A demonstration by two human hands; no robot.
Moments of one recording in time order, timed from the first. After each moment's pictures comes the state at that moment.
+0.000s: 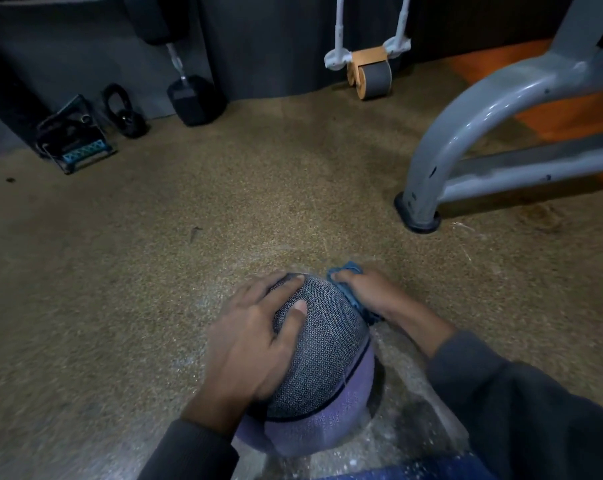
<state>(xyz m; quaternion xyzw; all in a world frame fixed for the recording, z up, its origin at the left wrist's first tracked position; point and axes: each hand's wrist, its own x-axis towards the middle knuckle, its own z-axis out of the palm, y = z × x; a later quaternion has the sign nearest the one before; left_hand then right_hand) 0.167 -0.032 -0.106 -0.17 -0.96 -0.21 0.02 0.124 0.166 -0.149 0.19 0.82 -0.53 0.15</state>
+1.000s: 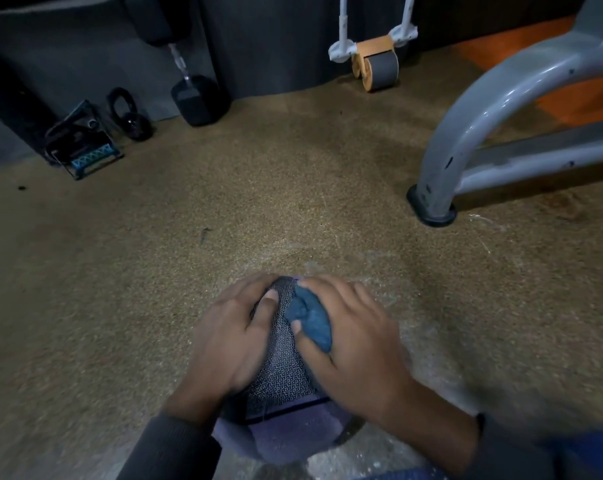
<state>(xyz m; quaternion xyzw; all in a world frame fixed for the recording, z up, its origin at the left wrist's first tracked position) 0.141 -0.068 -0.111 -0.12 -0.96 -0.27 -0.02 0.204 0.095 -0.119 -0.04 0.92 -0.34 -0.18</state>
